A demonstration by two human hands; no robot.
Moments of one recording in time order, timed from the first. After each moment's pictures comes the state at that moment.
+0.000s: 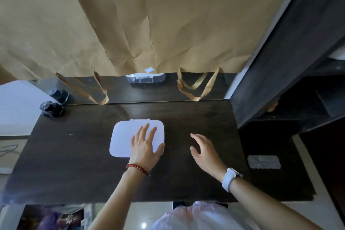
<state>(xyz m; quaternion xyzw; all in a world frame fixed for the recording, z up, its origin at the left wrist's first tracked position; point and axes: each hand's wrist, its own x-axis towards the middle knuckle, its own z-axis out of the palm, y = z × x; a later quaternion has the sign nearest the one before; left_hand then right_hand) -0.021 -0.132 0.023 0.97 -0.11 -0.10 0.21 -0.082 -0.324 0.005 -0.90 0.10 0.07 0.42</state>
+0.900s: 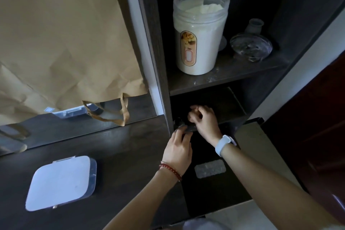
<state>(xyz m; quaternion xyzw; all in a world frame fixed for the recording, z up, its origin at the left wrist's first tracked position) -0.073 -0.440 0.047 0.88 -0.38 -0.03 0.27 -0.061 -0.581 0.039 -0.87 0.23 -0.16 0.41</state>
